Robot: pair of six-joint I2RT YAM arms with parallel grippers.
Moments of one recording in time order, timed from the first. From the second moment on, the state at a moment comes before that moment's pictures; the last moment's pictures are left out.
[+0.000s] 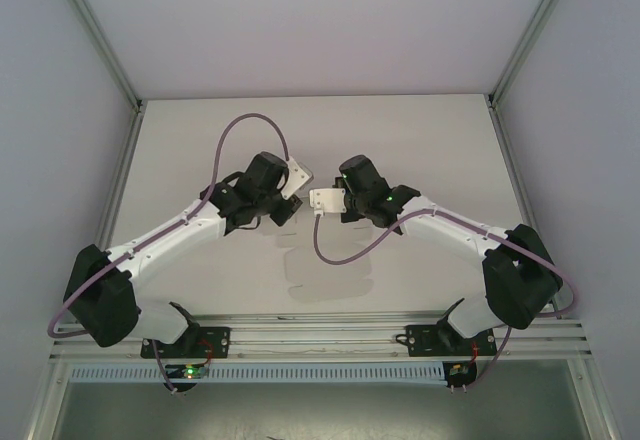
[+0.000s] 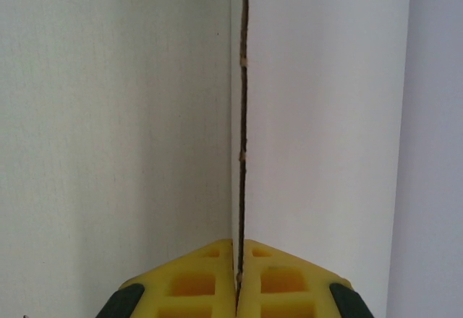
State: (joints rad) left arm -0.64 1.39 1.06 -0.51 0.04 0.16; right arm 0.69 1.49 0.98 -0.30 0.04 -1.07
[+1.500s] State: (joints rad) left arm -0.65 1.45 1.08 -0.52 0.04 0.17; right arm 0.66 1.48 1.02 -0.40 -0.02 -0.92
